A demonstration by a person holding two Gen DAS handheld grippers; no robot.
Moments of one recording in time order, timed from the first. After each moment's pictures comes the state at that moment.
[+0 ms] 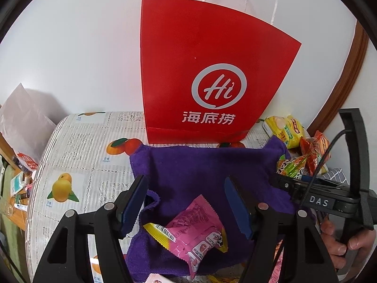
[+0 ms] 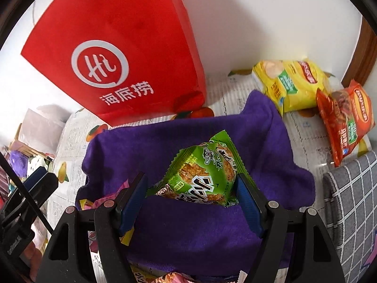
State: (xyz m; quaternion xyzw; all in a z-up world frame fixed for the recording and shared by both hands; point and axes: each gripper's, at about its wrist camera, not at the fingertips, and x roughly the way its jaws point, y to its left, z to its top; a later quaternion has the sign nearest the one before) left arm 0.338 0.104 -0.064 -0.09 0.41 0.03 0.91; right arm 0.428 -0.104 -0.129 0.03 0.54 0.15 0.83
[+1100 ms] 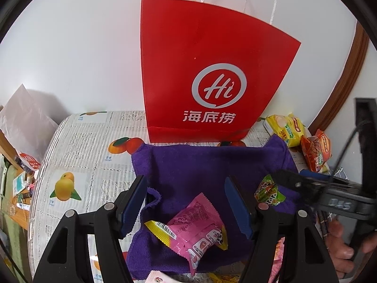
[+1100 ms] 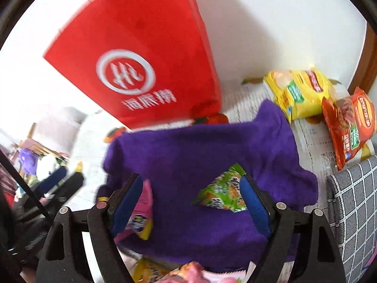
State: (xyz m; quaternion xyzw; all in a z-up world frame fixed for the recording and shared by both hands) left arm 0.337 0.103 -0.059 -0.08 0.42 0.04 0.90; right arm 0.413 -0.101 -0.095 0.05 0.52 0.19 0.83
